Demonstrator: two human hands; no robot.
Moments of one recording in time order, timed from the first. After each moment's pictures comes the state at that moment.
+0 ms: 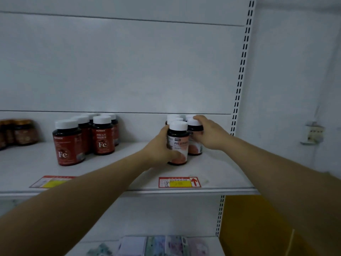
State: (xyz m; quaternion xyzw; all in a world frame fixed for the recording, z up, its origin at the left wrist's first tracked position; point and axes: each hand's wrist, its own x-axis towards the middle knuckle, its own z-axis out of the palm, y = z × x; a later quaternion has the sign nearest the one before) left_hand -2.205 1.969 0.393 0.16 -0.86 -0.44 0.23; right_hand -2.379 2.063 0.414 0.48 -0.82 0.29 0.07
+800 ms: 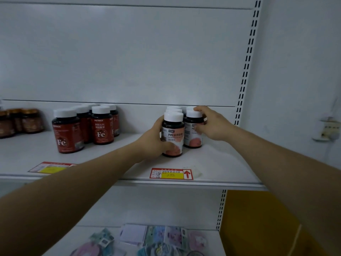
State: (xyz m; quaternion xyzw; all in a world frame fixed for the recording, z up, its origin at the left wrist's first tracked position) left_hand -2.213 1.961 0.383 0.19 -0.85 -0.42 0.25; right_hand -2.406 2.065 0.411 0.52 -0.77 0.35 0.04
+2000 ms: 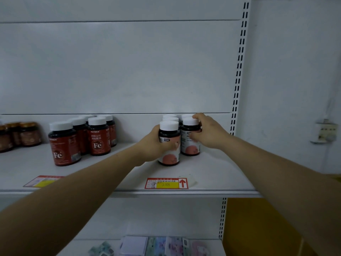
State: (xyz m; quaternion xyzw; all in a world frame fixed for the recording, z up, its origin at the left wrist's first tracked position) left_hand -2.229 1.964 0.396 0.16 -0.84 -0.46 0.26; right_hand -2.408 2.066 0.408 0.51 -0.78 0.35 0.06
